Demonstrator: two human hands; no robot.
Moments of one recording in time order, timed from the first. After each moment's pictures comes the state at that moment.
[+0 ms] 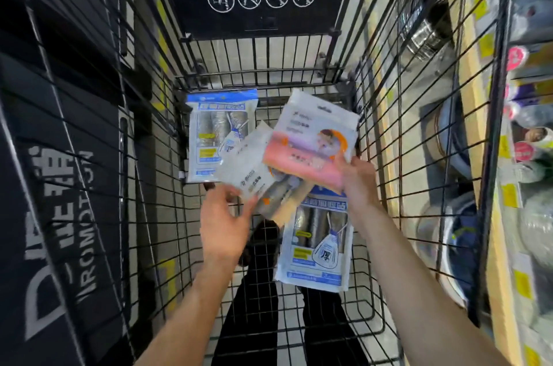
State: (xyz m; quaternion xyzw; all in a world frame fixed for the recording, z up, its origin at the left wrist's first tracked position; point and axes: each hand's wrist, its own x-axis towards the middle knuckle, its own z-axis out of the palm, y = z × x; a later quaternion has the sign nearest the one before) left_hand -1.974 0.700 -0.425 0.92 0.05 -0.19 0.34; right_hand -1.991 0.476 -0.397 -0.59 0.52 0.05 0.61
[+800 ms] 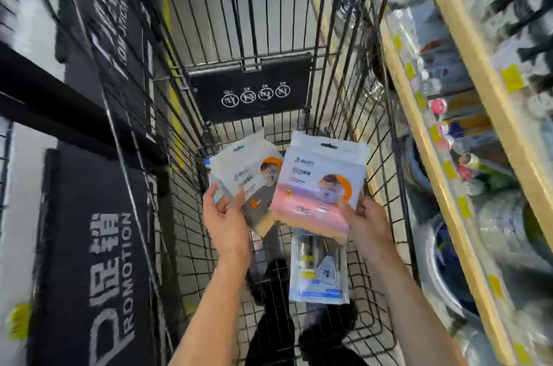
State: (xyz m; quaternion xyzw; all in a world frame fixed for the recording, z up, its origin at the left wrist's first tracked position) left_hand -1.918 0.665 -0.290 0.66 0.30 -0.13 0.68; right_hand -2.036 0.486 -0.287 -0.62 0.44 -0.02 0.65
